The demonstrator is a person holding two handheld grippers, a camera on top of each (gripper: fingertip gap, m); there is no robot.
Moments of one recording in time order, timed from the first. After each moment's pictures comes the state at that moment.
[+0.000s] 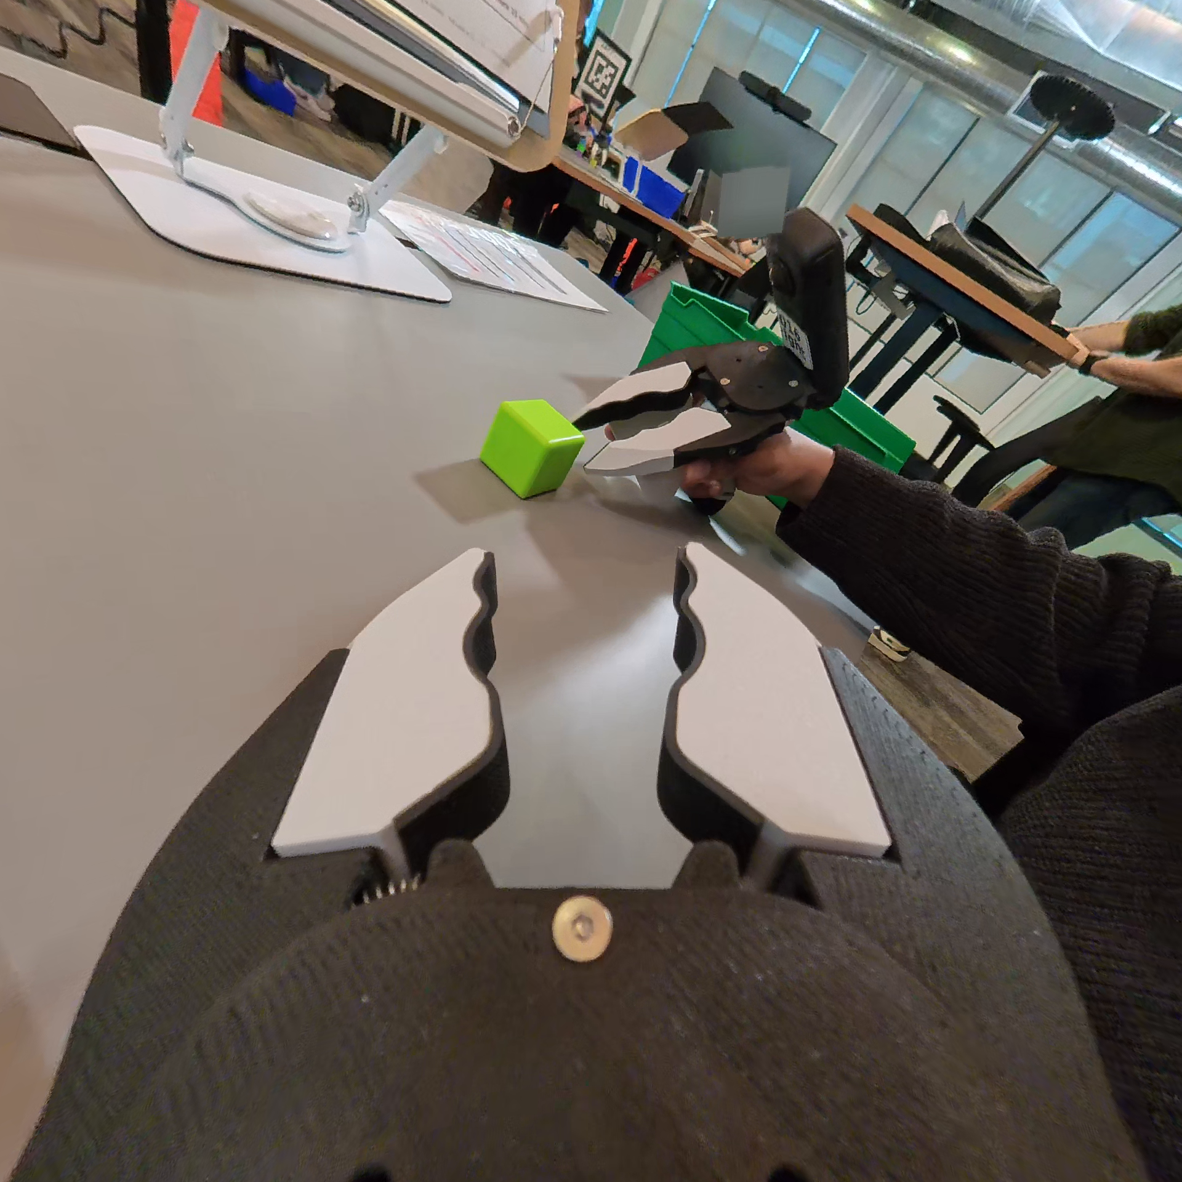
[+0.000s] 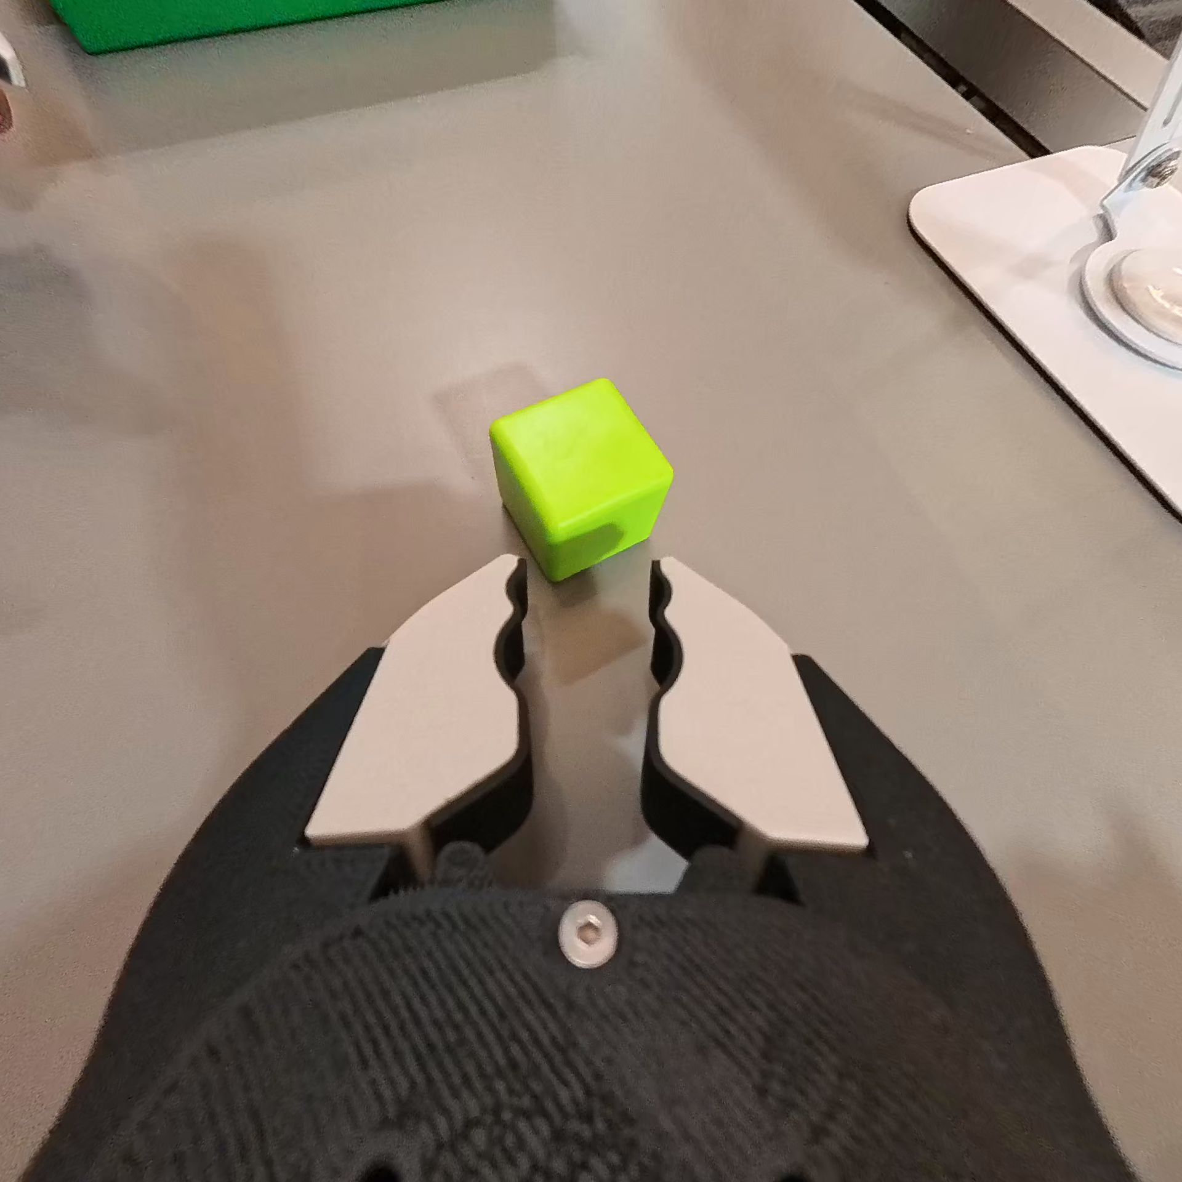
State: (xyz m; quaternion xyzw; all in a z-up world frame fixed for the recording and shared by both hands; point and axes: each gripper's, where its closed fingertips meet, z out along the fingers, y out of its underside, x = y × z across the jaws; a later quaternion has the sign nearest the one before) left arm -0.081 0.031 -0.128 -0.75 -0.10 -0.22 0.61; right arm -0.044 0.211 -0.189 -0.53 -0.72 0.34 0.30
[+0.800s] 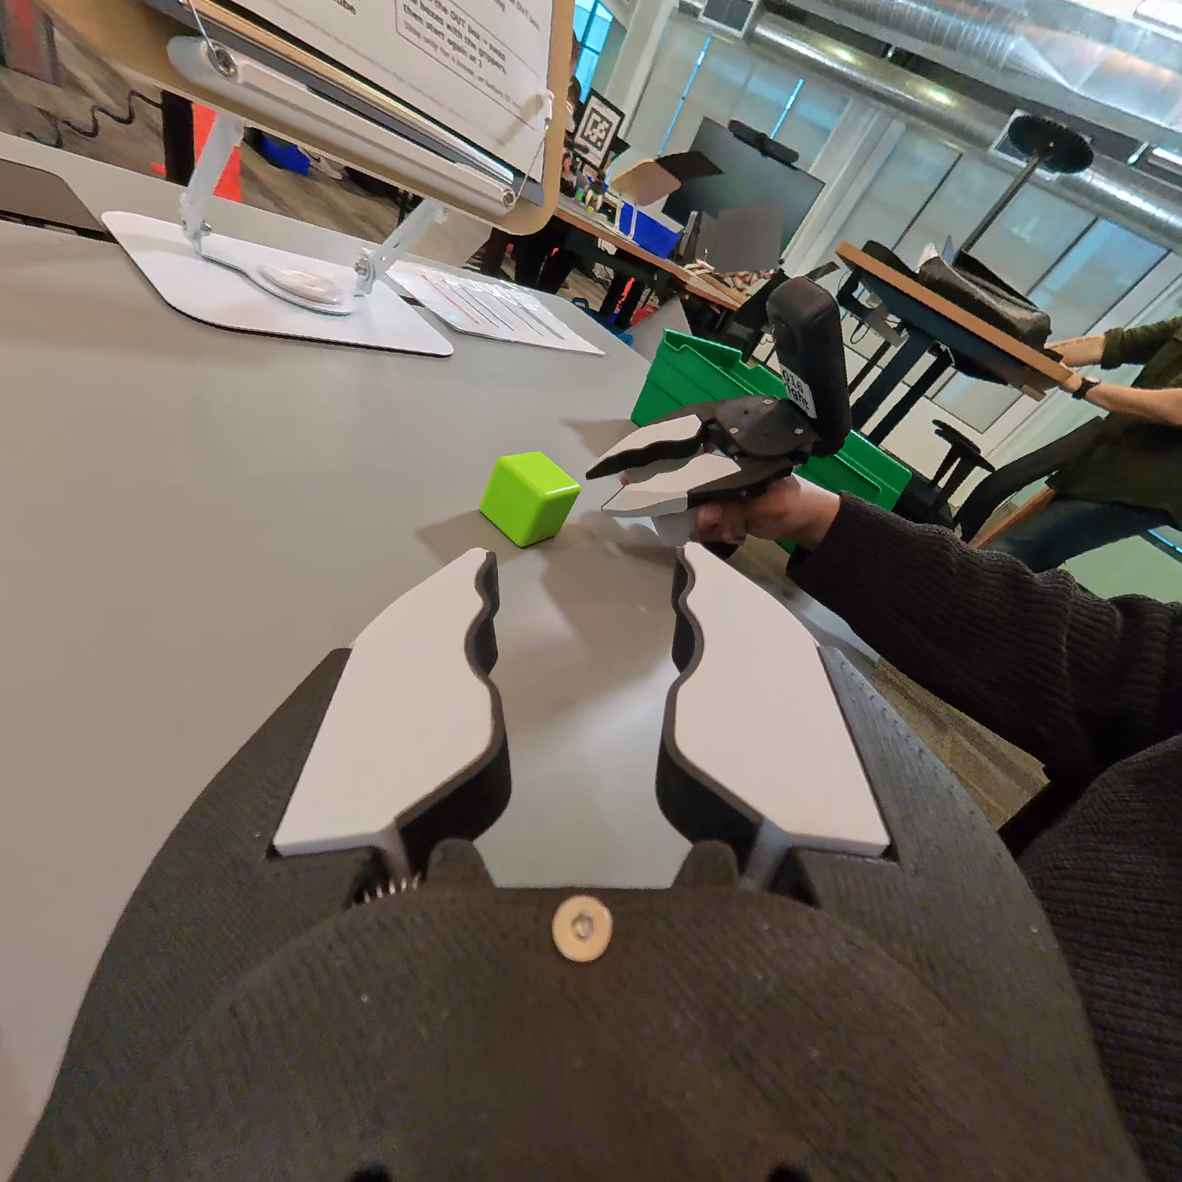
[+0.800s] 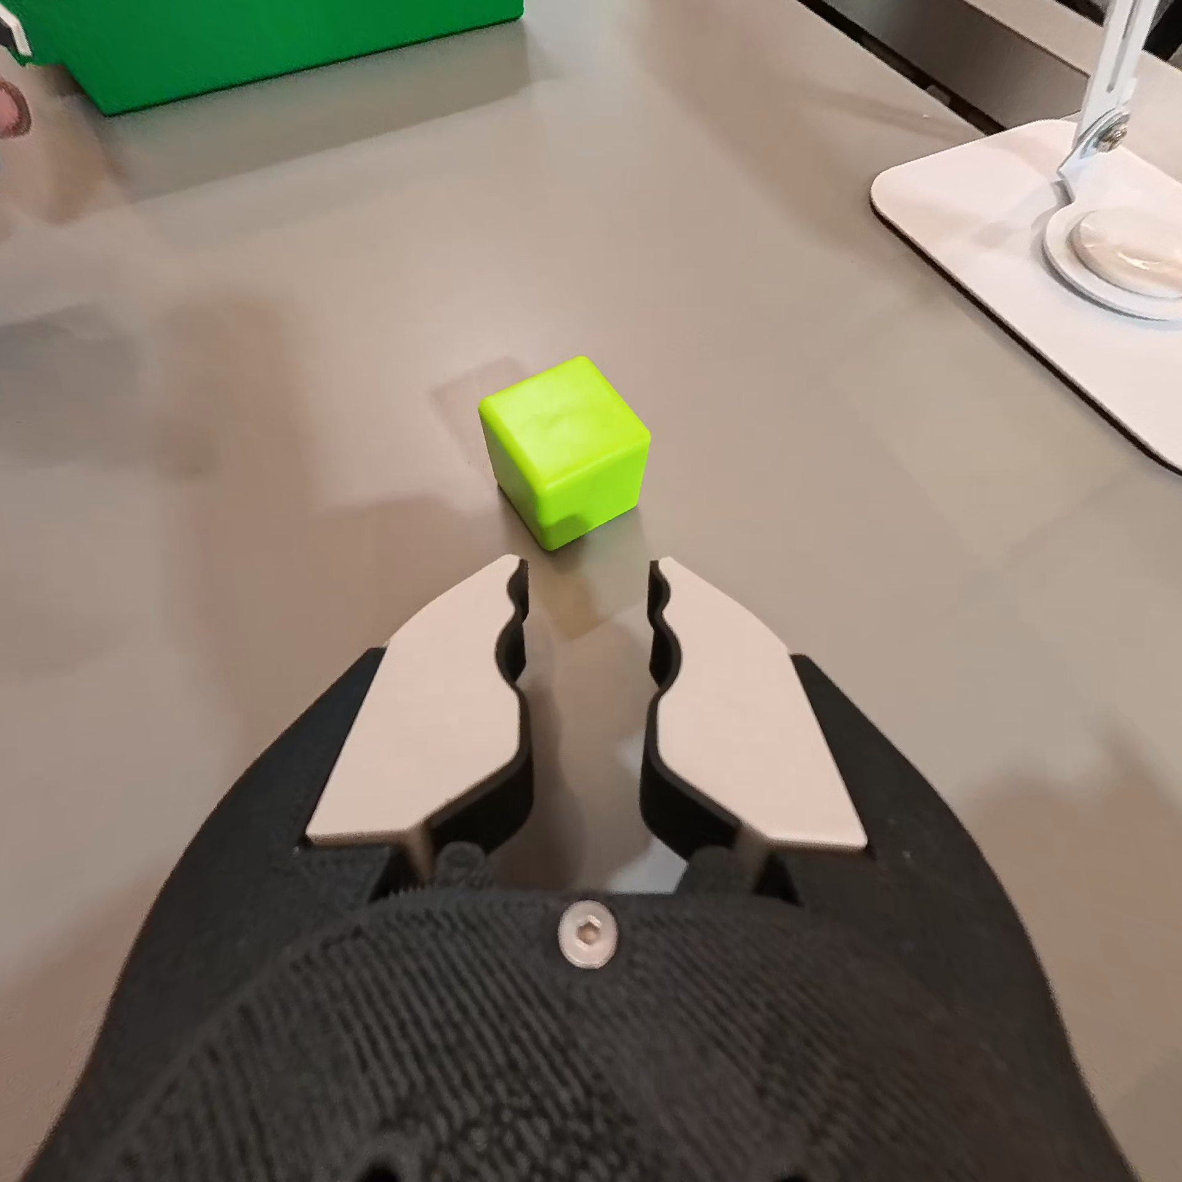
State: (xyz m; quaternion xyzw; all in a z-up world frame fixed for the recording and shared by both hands) left arm -0.085 0.042 -0.110 -0.74 -0.10 -0.21 0.63; right arm -0.029 0.218 -0.184 -0.55 -0.69 0.36 0.30
